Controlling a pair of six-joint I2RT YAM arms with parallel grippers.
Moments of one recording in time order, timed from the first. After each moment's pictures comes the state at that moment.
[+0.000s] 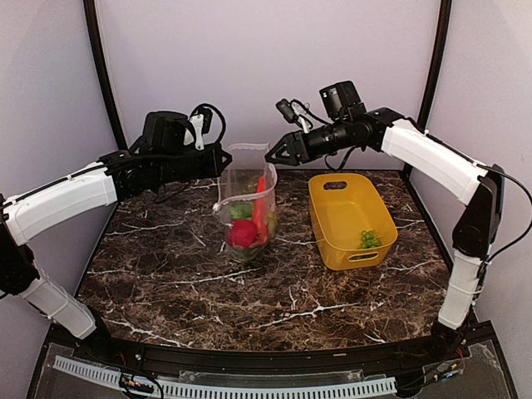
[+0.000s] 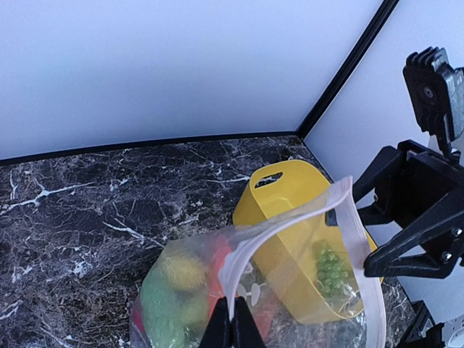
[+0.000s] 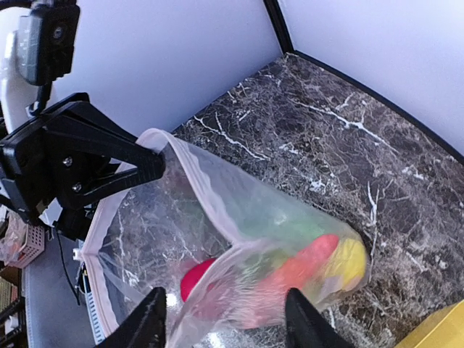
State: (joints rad) left arm -0.73 1.45 1.35 -0.25 -0.09 -0.45; right arm 0.66 1.87 1.93 -0.65 -0.60 0.10
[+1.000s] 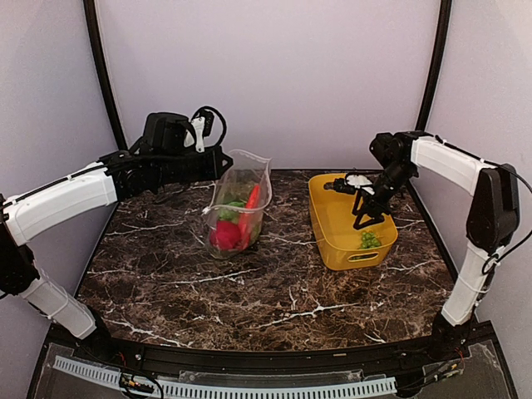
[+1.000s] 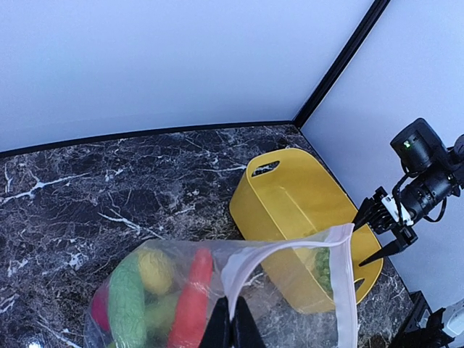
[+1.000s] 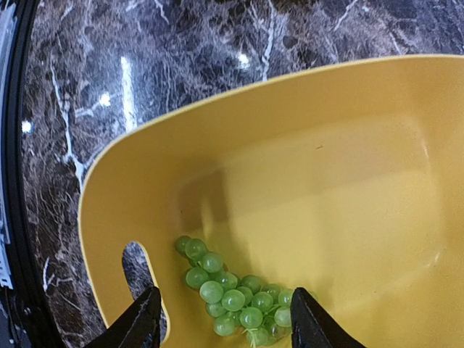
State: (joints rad) left arm -0.73 1.45 1.35 -0.29 -0.06 -0.45; right arm 0.30 1.80 1.61 -1.24 -0.49 -1.05
